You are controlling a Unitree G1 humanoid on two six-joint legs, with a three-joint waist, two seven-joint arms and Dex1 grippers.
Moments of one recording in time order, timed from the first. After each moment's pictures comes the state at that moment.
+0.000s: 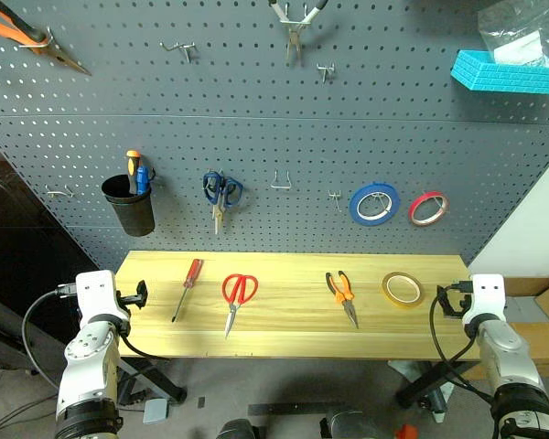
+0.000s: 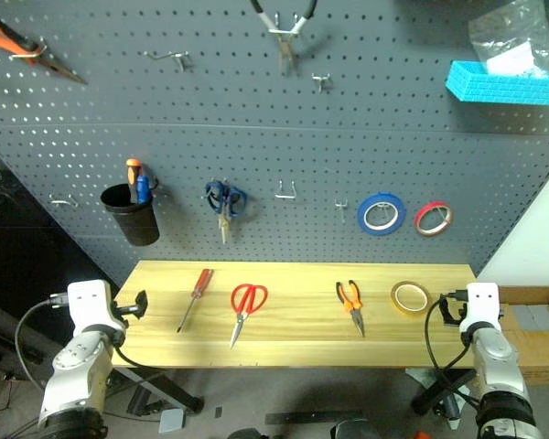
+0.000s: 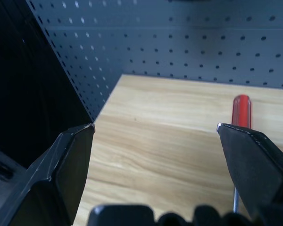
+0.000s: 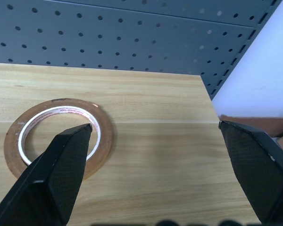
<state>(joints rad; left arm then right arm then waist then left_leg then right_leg) -0.10 0.42 0.40 0.35 -0.13 0.18 -0.13 -0.19 -0.44 -0.27 0.64 0.10 -0.02 0.22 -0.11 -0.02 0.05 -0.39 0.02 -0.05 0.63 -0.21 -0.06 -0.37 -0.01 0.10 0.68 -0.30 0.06</state>
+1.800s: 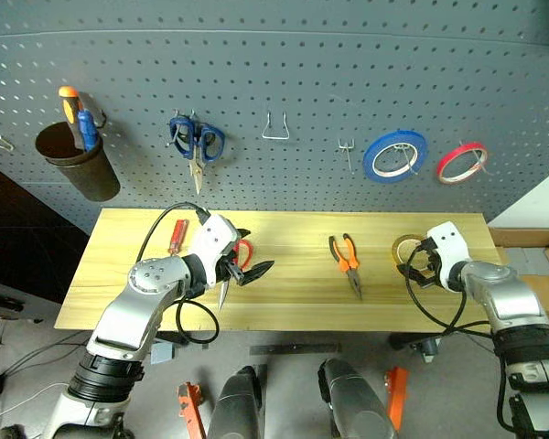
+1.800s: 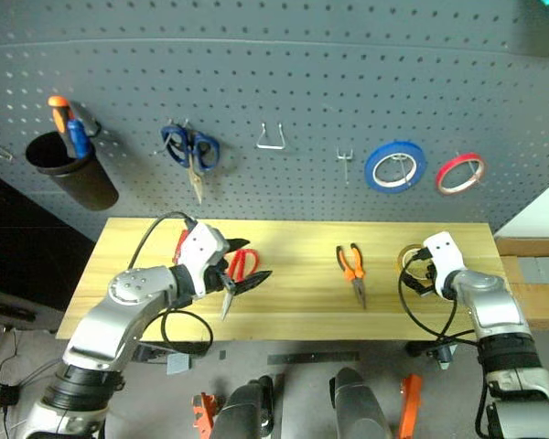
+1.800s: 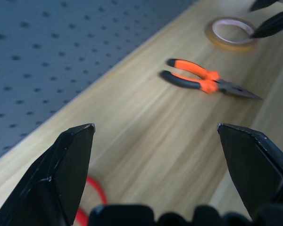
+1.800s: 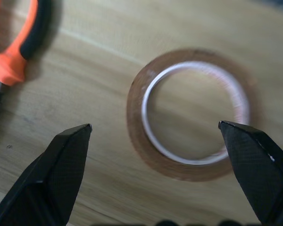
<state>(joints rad) -0.29 0.60 -0.10 -0.20 -0.23 0.48 -0.76 -0.46 -0.59 0.00 0.34 0.09 0.67 0.59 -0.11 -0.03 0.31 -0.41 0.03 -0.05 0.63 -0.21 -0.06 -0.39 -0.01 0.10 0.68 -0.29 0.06</state>
